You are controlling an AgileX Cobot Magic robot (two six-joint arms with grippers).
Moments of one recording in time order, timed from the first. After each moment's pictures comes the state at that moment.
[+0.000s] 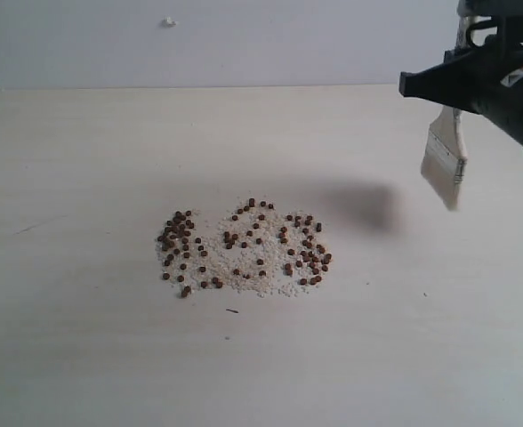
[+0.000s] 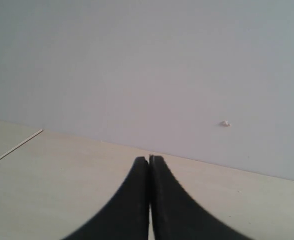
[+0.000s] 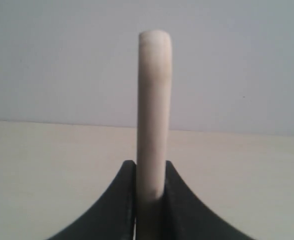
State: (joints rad) left arm -0.07 0.01 0.00 -1.74 0.00 1.54; right arm 0.26 1.66 -0.71 0.44 -0.61 -0.33
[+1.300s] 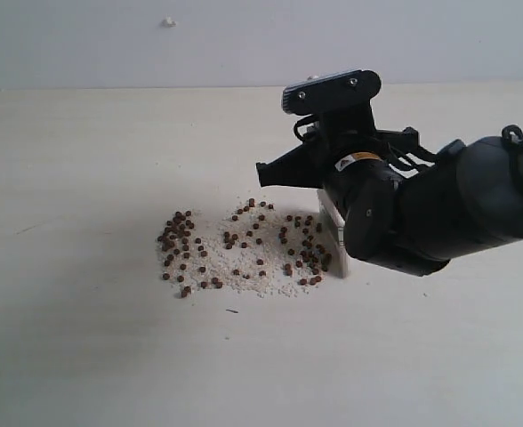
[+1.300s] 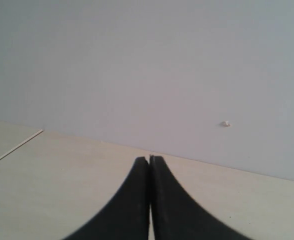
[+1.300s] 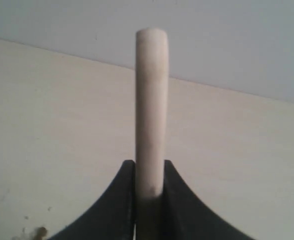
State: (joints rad) left arm -0.07 0.01 0.00 -1.74 0.00 1.54; right arm 0.75 1.90 -0.80 0.86 -0.77 -0.54
